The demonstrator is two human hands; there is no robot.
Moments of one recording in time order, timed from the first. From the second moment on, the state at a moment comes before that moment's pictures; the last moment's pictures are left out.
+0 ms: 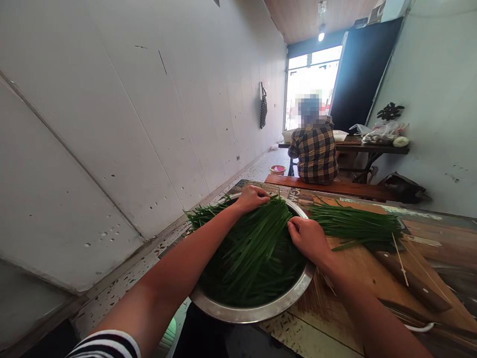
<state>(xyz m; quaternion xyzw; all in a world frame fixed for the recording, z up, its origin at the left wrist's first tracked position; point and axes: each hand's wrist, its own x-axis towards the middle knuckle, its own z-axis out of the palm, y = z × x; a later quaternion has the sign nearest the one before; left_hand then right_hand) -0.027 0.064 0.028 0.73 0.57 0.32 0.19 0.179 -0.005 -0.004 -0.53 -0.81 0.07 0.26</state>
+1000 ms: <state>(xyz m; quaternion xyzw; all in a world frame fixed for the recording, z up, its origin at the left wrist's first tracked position) -0.025 0.061 0.030 0.73 0.57 0.32 0.18 0.179 -0.005 -0.002 -0.53 -0.80 0.08 0.25</state>
